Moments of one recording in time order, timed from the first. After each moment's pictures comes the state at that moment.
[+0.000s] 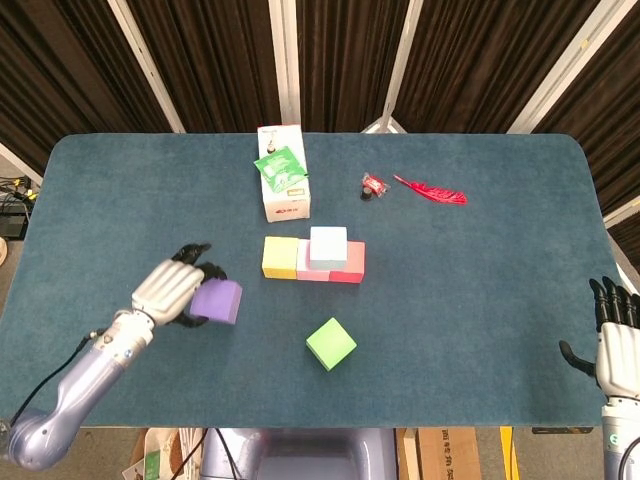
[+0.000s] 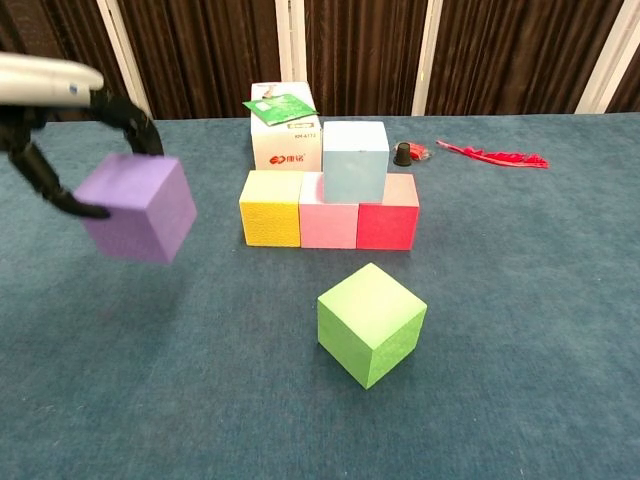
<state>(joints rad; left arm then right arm) -0.74 -1.06 -0.18 -2.02 0.93 0.90 0.44 0.06 -1.18 0.16 -1.65 -1.26 1.47 -0.17</state>
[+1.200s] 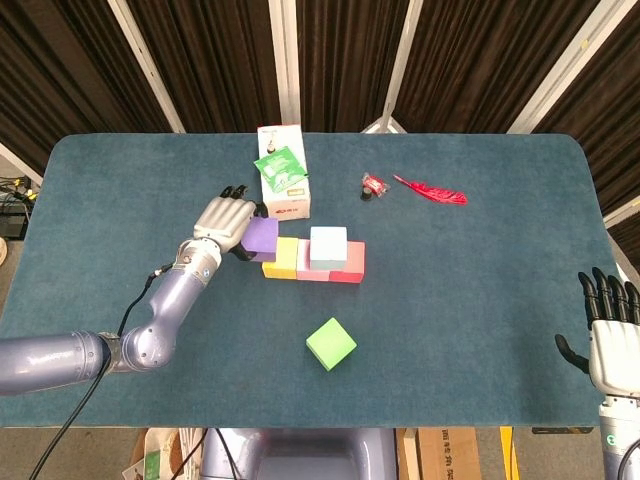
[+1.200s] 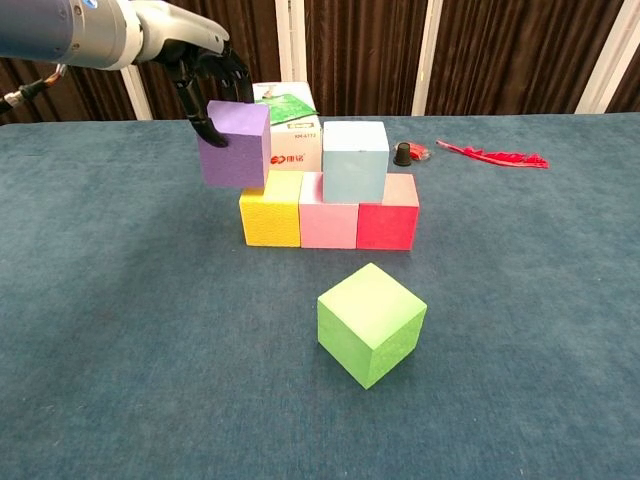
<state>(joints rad) -1.24 -1.29 -0.21 -1.65 0.27 0.87 0.63 0.07 -1.20 0.14 -1.56 -1.41 1.55 -0.17</state>
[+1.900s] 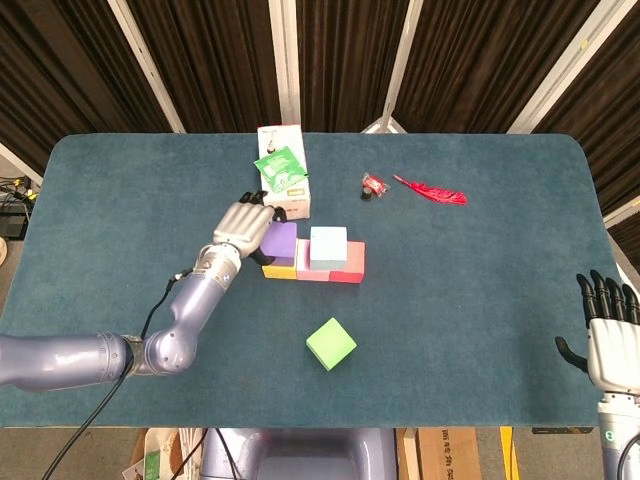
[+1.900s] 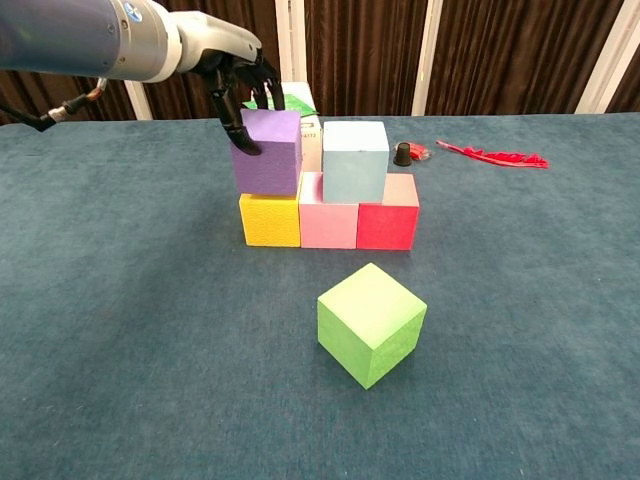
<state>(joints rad) -1.28 -1.37 -0.23 -1.63 0.24 0.91 0.61 0.08 -1.20 0.14 -1.56 -1.36 1.49 -0.18</state>
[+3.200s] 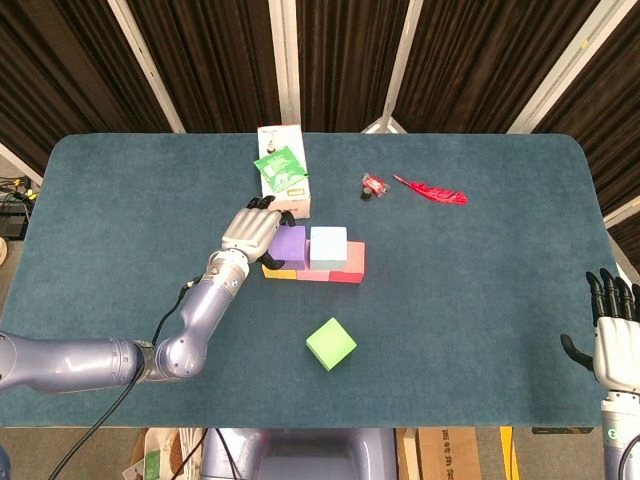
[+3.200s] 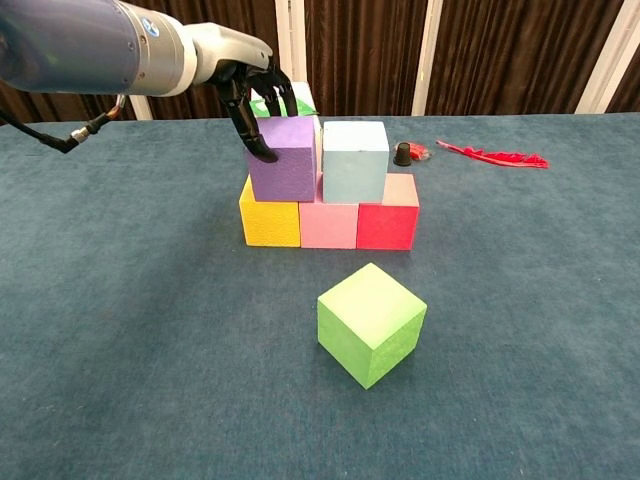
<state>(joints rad) -1.27 -1.43 -0.25 -1.62 0.25 0.94 0.60 0.08 -1.20 0.16 -1.57 -1.33 1.50 -0.19</state>
